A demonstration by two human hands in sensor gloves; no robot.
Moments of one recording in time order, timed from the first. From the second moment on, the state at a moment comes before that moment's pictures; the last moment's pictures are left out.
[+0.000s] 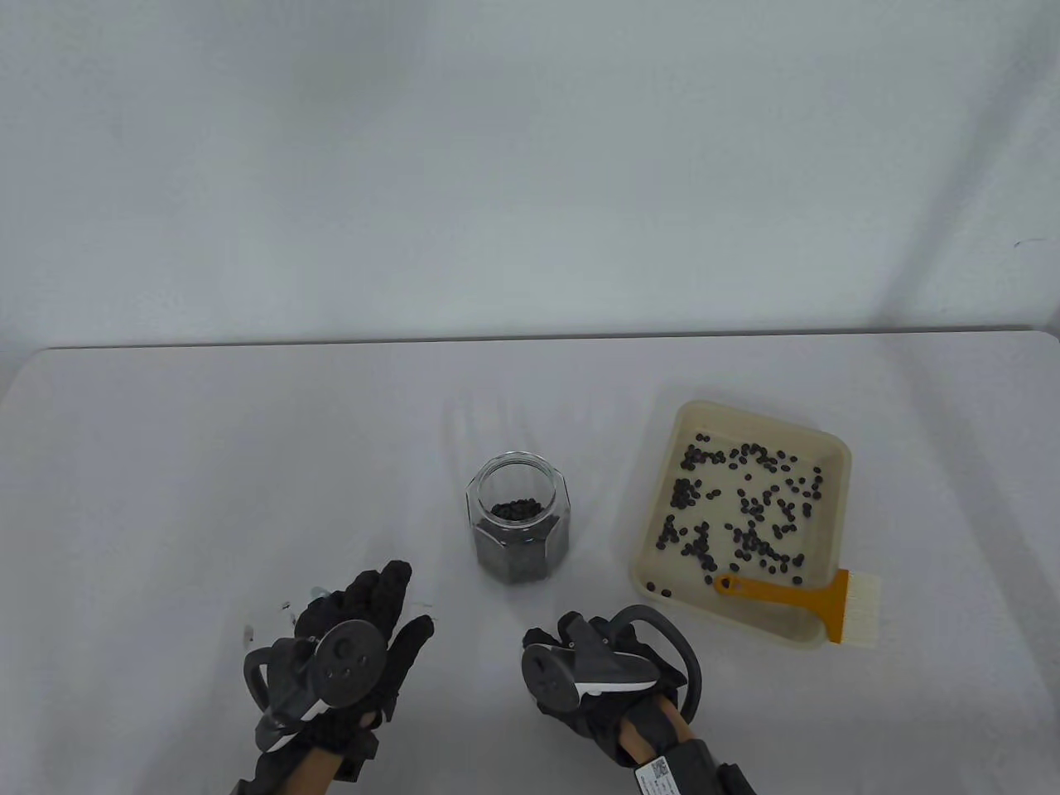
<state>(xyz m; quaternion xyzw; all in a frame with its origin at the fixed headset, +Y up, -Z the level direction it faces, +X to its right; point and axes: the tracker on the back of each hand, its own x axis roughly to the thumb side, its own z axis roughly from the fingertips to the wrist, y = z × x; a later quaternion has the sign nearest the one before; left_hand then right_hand) -0.225 -0.682 -0.266 0.08 -0.07 0.10 0.99 0.029 -0.744 -0.285 -0.31 -0.13 -0.94 0.10</state>
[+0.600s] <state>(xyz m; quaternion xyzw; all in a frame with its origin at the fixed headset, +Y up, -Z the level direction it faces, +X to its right) -0.225 -0.683 -0.266 0.08 -0.07 0.10 0.99 0.163 -0.697 -0.283 -0.19 0.00 -0.96 -0.20</state>
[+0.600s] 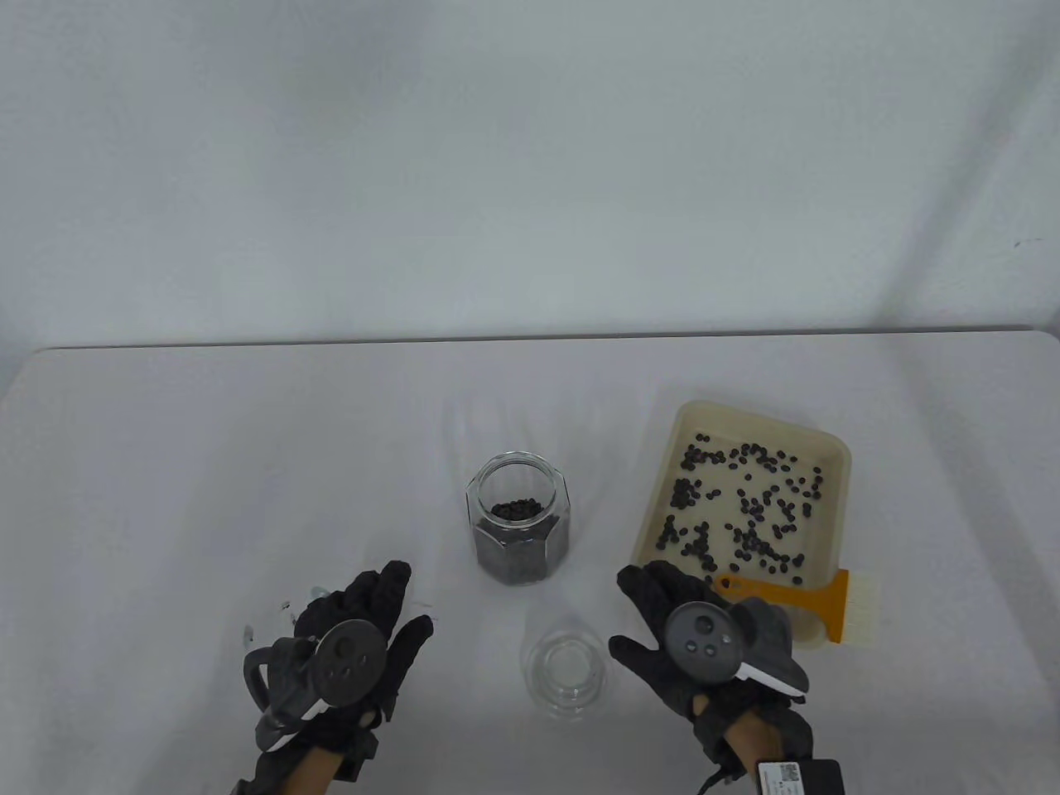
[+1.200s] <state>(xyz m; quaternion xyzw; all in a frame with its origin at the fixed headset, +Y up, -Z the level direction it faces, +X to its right) -0.220 -0.681 -0.263 0.09 -0.08 0.07 0.99 0.206 -0.706 -0.276 -0.15 0.04 -0.93 -0.32</state>
